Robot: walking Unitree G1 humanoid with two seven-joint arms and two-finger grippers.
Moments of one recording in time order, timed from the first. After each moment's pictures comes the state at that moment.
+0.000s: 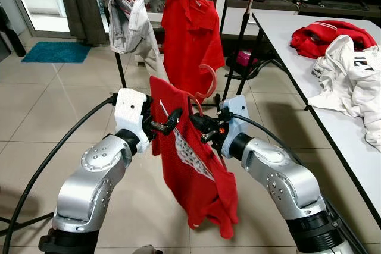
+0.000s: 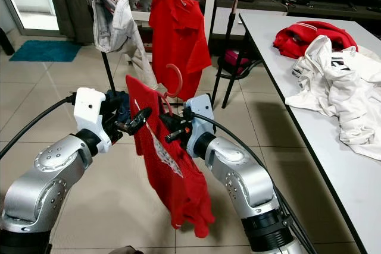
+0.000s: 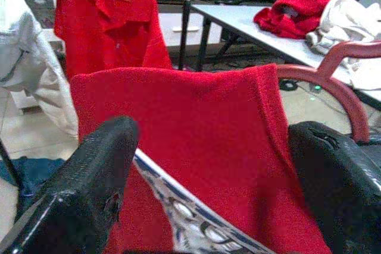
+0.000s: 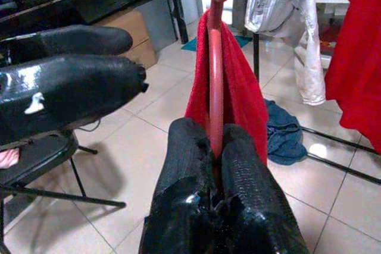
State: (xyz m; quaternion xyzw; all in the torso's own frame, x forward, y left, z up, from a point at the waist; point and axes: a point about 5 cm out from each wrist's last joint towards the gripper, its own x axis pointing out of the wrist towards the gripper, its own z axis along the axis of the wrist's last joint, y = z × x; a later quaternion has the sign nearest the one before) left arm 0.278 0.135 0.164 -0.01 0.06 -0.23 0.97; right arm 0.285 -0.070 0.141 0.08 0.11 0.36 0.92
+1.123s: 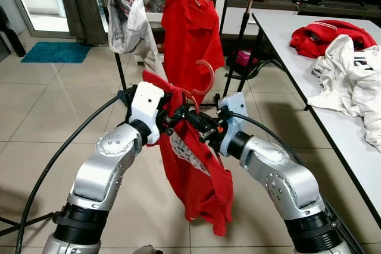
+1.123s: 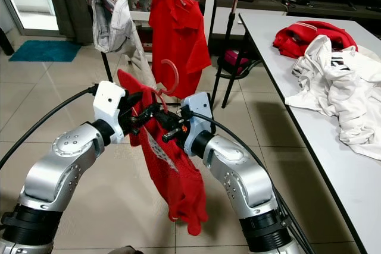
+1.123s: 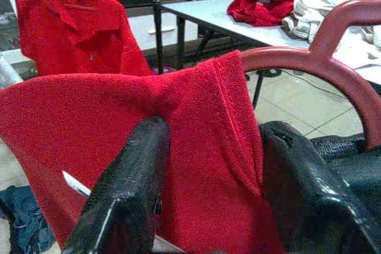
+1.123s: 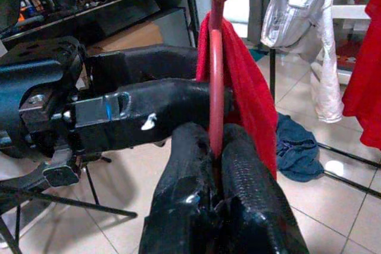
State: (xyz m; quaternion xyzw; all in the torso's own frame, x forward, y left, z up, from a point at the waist) left arm 0.299 0.121 0.163 0.05 0.05 -0.28 0.96; right arm 0.282 -0.064 0.149 0.09 0.09 0.39 0.91
